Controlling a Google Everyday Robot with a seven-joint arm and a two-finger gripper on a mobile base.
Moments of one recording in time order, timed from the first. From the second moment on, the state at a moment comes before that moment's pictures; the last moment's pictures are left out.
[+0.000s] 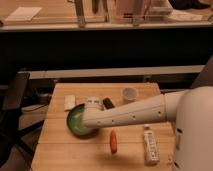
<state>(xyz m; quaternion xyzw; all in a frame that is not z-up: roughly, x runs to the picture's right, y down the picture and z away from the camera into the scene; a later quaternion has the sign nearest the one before) -0.044 0.196 0.810 -0.16 -0.10 -0.55 0.81</state>
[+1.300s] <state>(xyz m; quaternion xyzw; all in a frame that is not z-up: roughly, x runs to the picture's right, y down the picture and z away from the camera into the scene) -0.059 0.206 0.805 -0.16 -0.11 -0.56 0.80</state>
